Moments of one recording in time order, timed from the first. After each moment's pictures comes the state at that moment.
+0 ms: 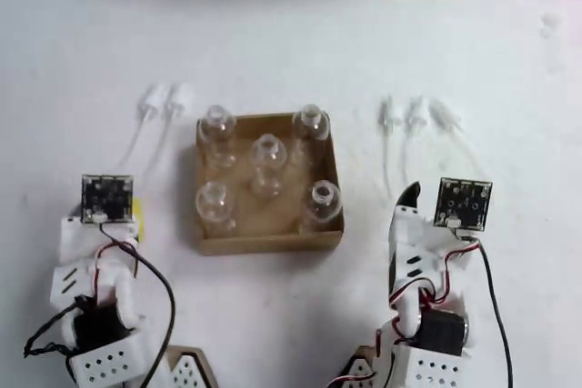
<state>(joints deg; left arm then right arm) -26.5 -104.4 96.9 48.8 -18.9 7.1 -102.9 89.1 48.3 5.0</state>
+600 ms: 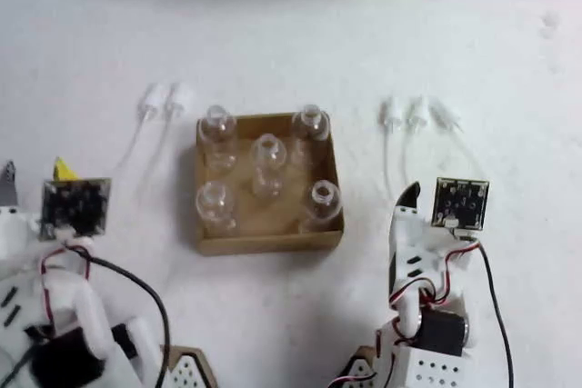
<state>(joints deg) -34.4 -93.0 61.5 53.8 -31.3 7.0 -102.9 89.1 48.3 6.2</state>
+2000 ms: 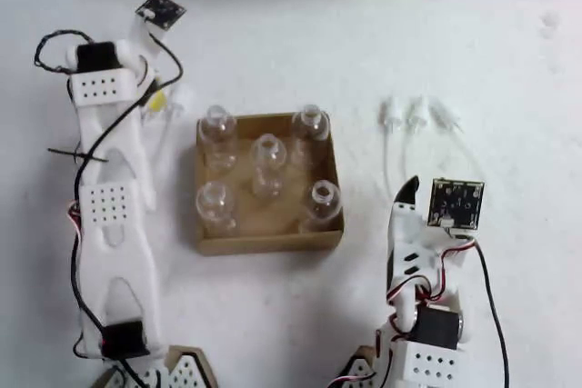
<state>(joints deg) -15.8 73.6 -92.0 96.1 -35.8 6.9 -102.8 94.7 39.1 6.6</state>
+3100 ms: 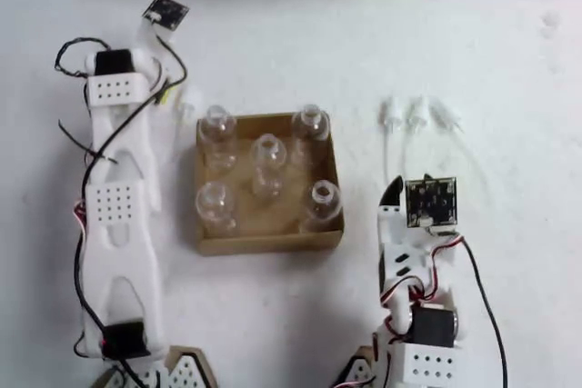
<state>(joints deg) -14.2 75.2 -84.2 84.7 -28.1 2.3 -102.8 95.5 39.1 12.6</state>
